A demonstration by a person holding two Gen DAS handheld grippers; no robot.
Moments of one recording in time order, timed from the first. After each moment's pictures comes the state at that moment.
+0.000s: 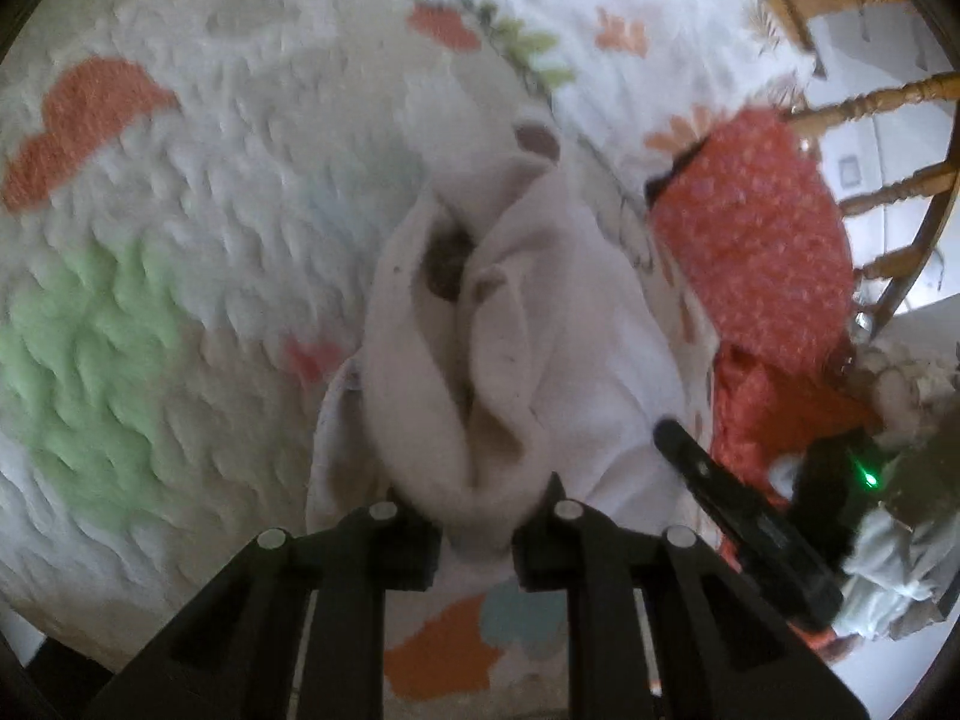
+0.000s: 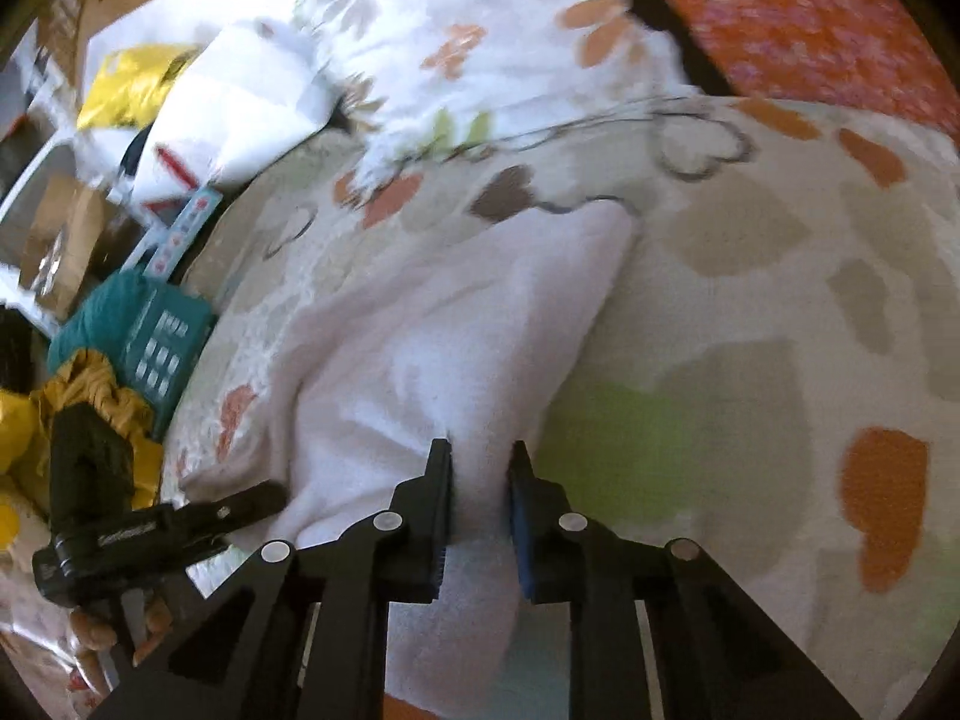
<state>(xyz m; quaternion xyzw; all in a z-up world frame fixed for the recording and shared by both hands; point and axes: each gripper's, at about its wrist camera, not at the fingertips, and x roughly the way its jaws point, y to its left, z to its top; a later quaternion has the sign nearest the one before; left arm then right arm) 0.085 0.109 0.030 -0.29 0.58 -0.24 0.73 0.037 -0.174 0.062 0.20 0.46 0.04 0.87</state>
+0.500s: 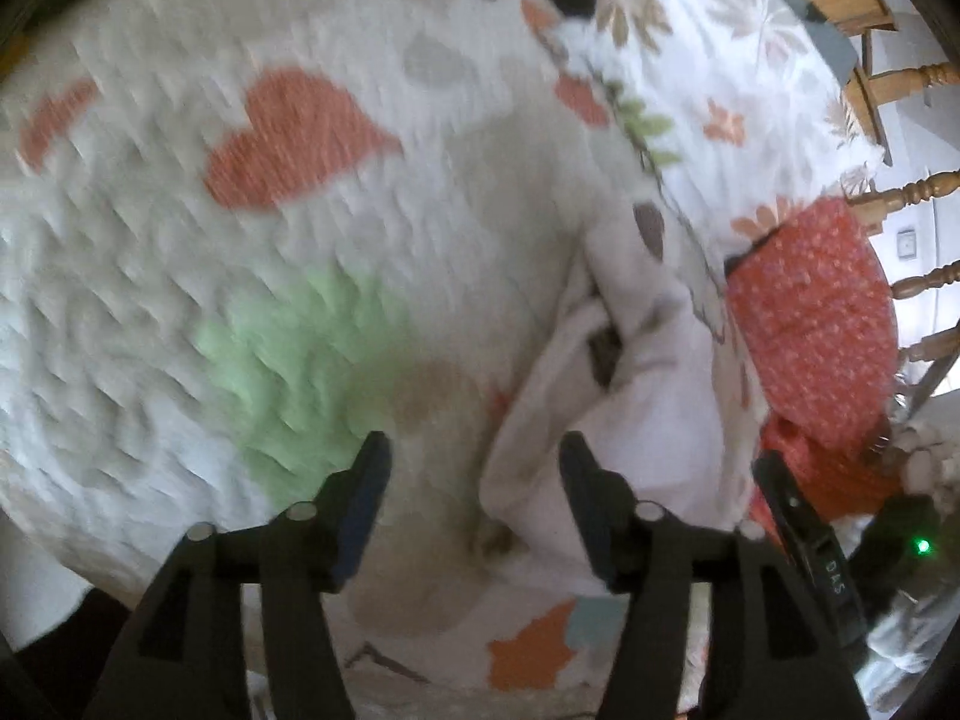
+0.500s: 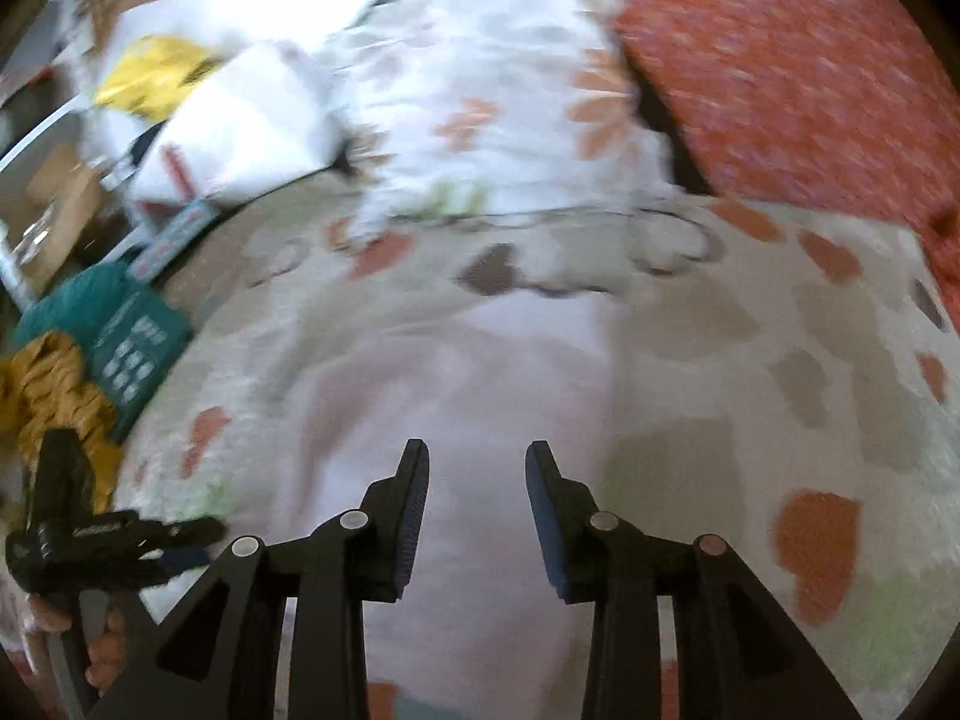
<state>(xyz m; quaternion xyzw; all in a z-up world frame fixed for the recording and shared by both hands) 0.082 0.189 0.034 -0.31 0.55 -0.13 0.76 0.040 -0.115 0.101 0.11 0.41 0.06 0.90</state>
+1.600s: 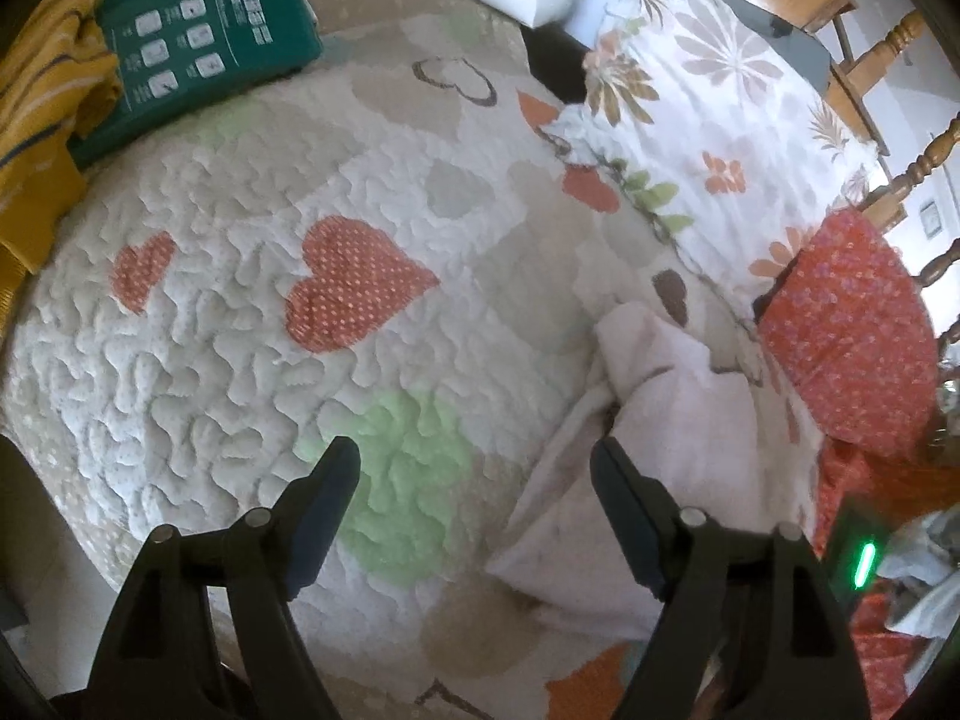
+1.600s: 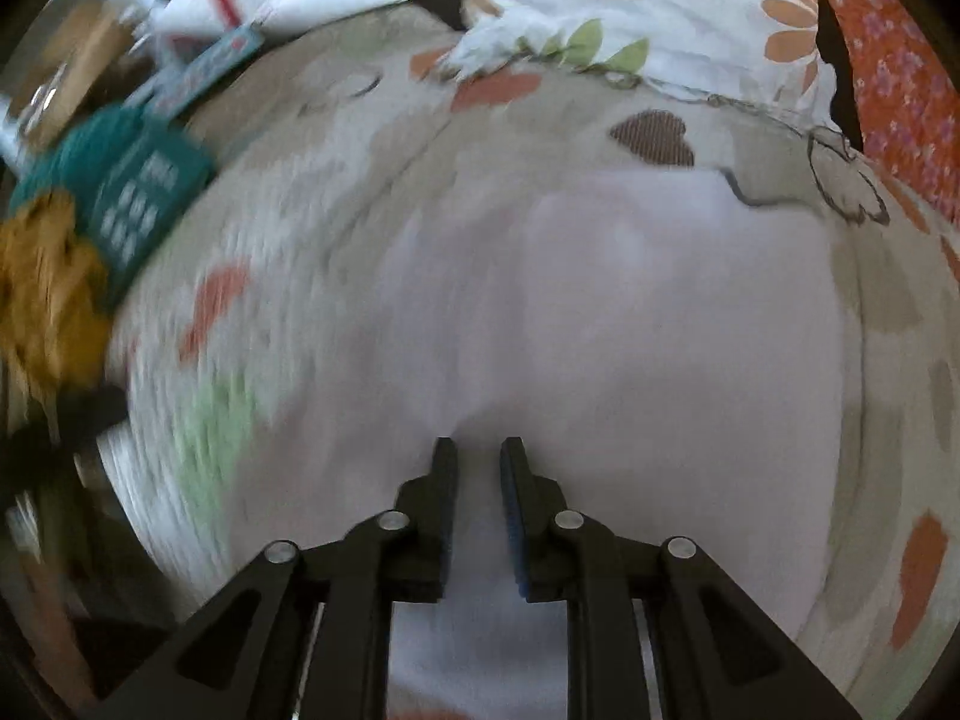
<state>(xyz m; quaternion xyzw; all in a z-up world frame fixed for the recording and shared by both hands) 0.075 0.210 0.068 -0.25 0.50 -0.08 0.83 0.051 -0.037 0.033 0.01 0.51 0.11 0.85</state>
